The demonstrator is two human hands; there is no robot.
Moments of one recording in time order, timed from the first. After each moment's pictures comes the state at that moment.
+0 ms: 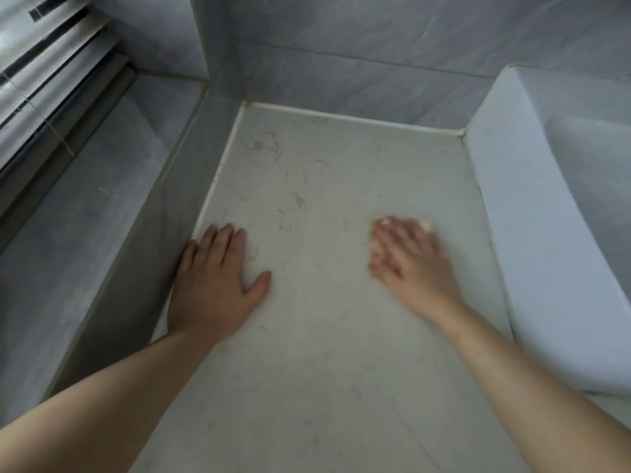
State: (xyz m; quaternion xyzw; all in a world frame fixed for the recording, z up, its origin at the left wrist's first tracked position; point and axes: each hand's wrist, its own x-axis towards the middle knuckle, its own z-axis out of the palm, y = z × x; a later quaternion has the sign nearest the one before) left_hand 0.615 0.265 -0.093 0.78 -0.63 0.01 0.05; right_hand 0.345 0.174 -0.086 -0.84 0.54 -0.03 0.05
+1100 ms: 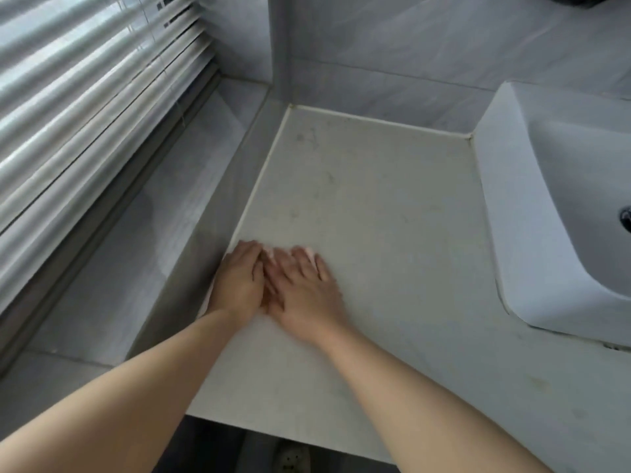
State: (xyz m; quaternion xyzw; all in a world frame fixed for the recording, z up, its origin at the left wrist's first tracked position) left_hand 0.611 0.356 -0.082 0.78 -0.54 -0.19 0.26; right_hand 0.481 0.331 -0.081 -0.91 0.39 -0.01 0.11
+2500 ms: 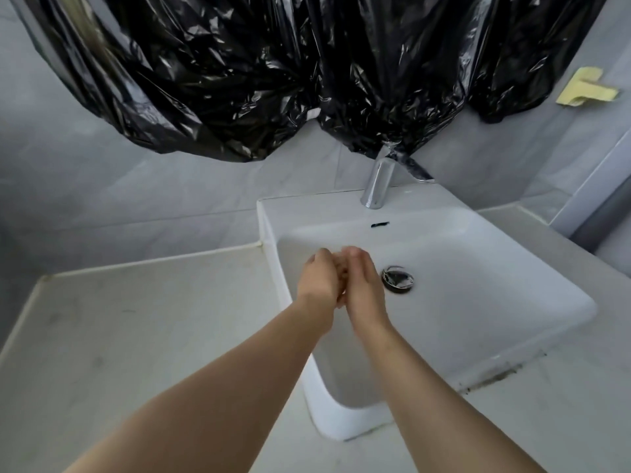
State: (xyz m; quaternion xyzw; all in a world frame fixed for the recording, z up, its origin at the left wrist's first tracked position) left_hand 0.243 0.143 0.089 0.56 -0.38 -0.63 0.39; right_hand 0.188 0.155 0.055 -0.38 0.62 -0.58 0.36
